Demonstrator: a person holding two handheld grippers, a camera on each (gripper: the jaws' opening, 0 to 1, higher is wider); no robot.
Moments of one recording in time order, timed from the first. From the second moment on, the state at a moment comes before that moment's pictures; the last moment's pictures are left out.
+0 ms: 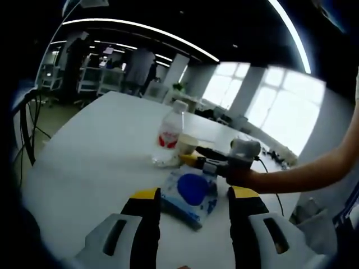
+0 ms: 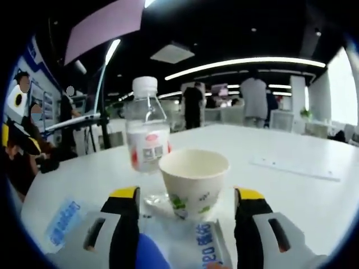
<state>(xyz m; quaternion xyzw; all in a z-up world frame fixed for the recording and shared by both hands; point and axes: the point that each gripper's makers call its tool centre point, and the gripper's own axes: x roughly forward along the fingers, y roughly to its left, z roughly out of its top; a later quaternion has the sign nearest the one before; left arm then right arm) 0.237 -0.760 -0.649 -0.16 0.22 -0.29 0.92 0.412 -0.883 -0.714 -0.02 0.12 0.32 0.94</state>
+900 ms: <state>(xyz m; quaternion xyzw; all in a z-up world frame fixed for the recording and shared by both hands) 0.235 -0.755 -0.644 -0.15 0.23 -0.29 0.92 0.382 -0.907 -0.705 -0.02 0.15 0.32 0.94</state>
